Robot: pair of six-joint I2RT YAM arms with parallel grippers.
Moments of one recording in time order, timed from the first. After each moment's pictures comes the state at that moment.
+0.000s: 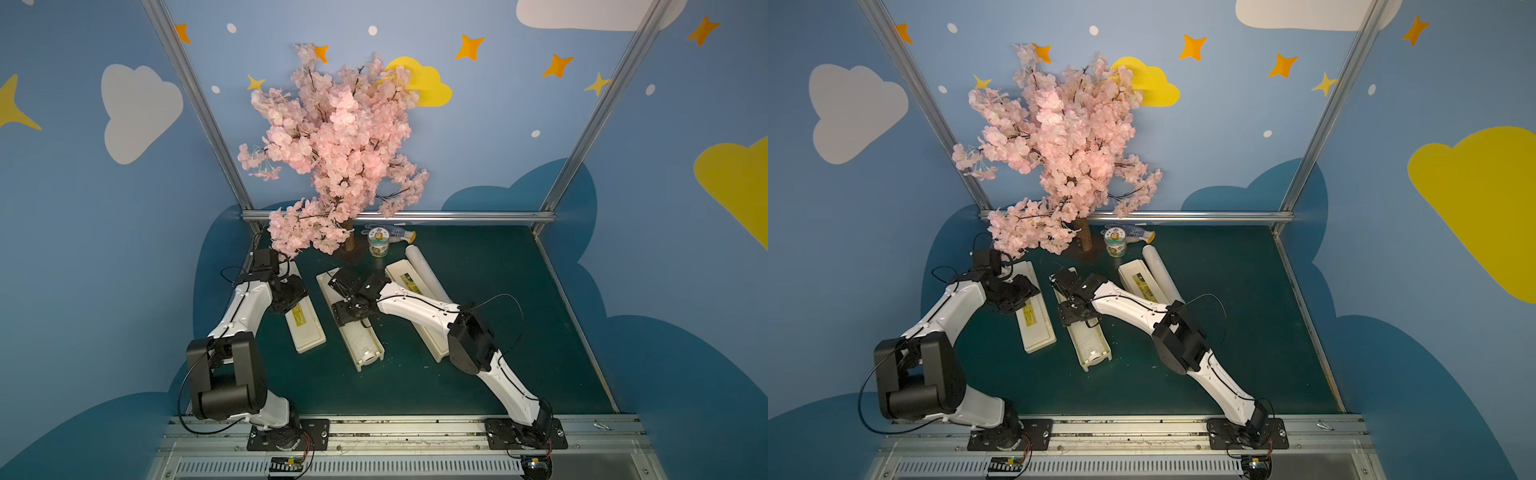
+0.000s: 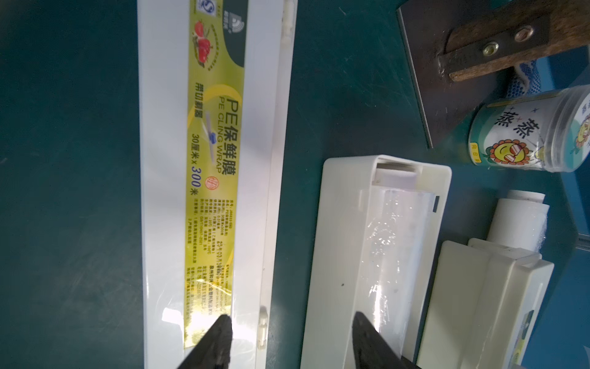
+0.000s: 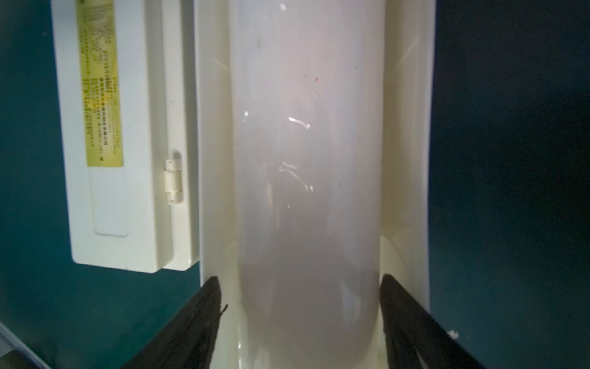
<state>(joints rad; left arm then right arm) 0.18 1.51 1.07 -0.71 0.28 -0.53 1.08 2.39 2.18 -0.89 0.02 0.55</state>
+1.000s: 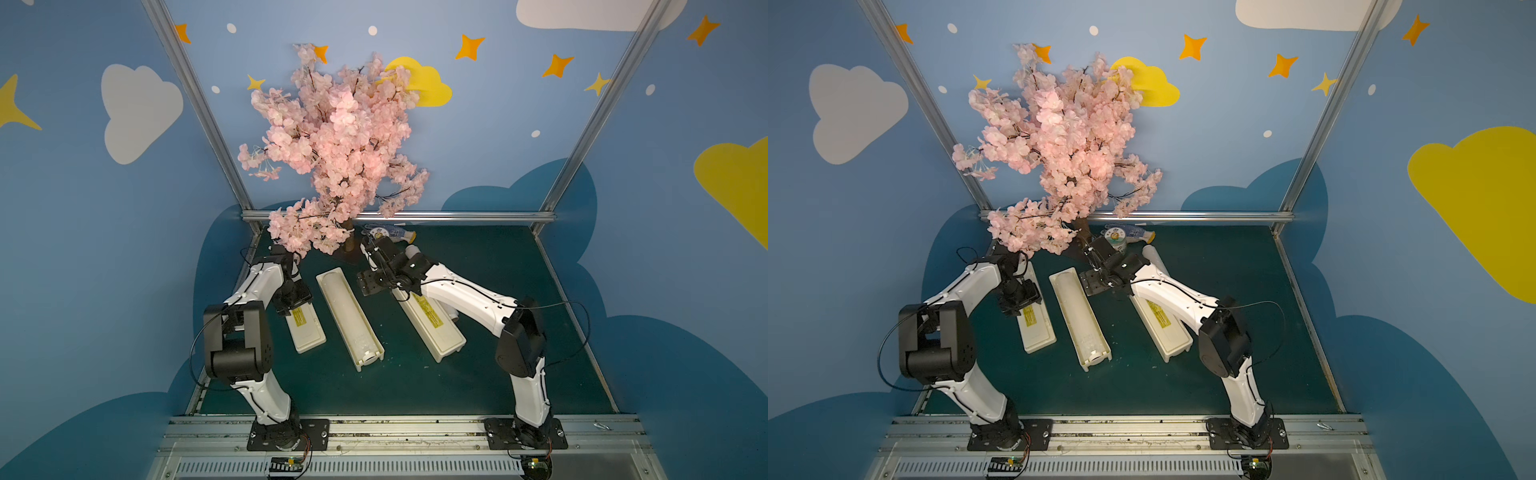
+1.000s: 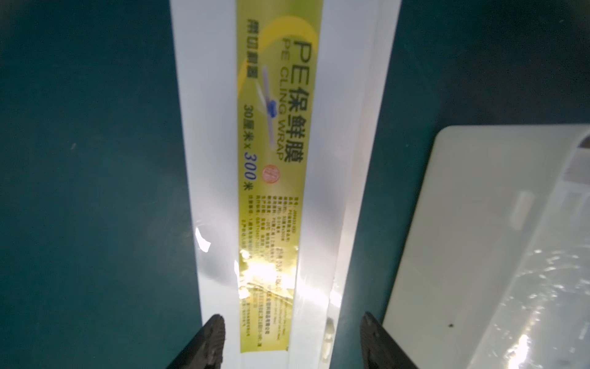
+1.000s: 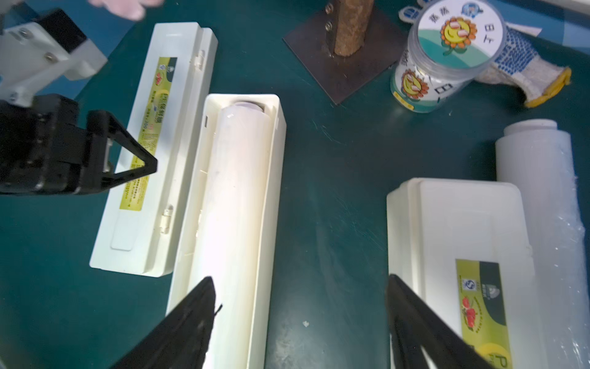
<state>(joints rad) 0.12 1.74 1.25 -0.97 0.03 -0.46 0.91 2.01 1.82 -0.66 0.10 0.29</state>
